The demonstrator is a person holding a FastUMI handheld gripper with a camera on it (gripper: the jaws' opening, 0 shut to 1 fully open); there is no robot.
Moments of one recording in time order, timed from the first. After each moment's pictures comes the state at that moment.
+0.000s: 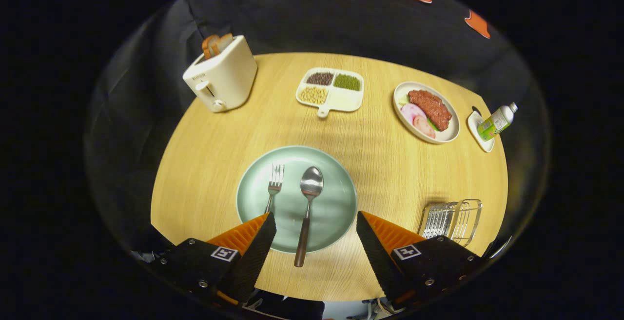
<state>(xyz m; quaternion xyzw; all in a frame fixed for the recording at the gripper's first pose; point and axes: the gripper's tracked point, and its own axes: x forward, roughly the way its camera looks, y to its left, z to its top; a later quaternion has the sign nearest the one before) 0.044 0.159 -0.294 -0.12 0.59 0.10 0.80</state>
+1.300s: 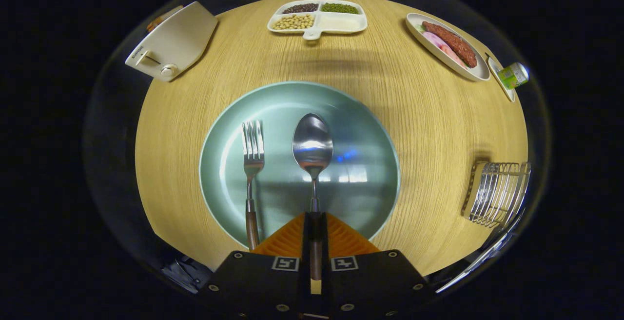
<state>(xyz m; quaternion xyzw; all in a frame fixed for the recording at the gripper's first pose) 0.016 0.168 -0.369 -0.07 0.69 0.05 0.72</state>
